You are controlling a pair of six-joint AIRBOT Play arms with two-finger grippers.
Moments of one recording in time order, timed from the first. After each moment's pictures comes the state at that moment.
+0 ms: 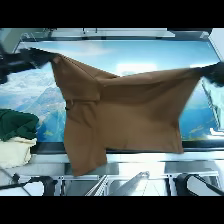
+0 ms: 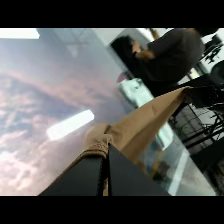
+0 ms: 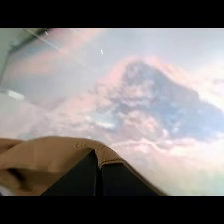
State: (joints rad) left arm 0.24 -1.53 1.39 0.17 -1.34 -0.72; right arm -0.50 -1.23 1.04 -0.37 1.08 0.89
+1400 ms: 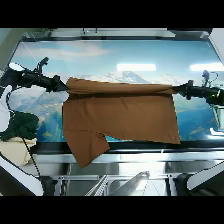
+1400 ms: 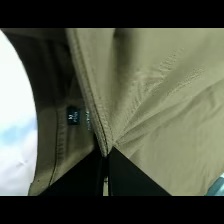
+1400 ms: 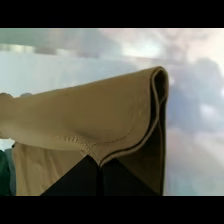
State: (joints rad) left arm 0.21 -1.99 1.71 0.77 -1.38 -1.10; right arm -0.53 -1.98 1.41 -0.33 1.27 0.80
